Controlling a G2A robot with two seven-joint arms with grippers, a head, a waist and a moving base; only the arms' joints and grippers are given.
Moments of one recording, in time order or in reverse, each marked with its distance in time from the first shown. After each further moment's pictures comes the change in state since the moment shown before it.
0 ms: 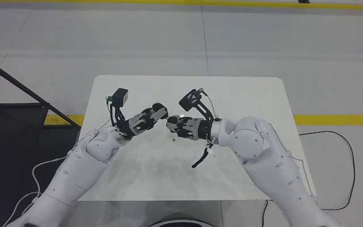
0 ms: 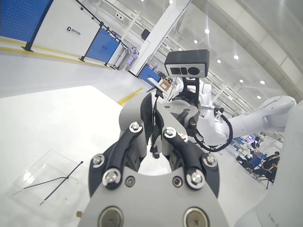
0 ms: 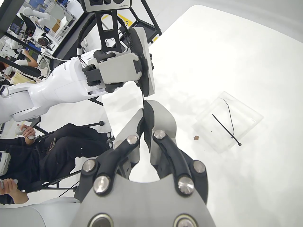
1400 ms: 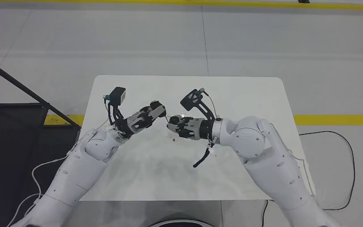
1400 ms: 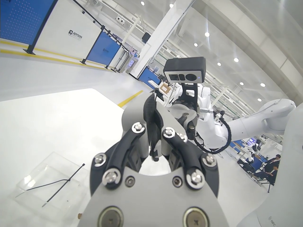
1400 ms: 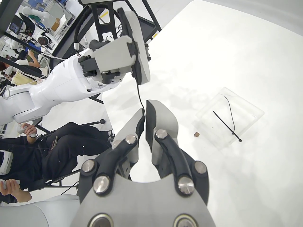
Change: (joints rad) left arm 0.022 -0.026 -0.065 -0.002 -0.006 0.000 -0.032; right arm -0.006 0.005 0.020 0.000 0.009 0.011 0.030
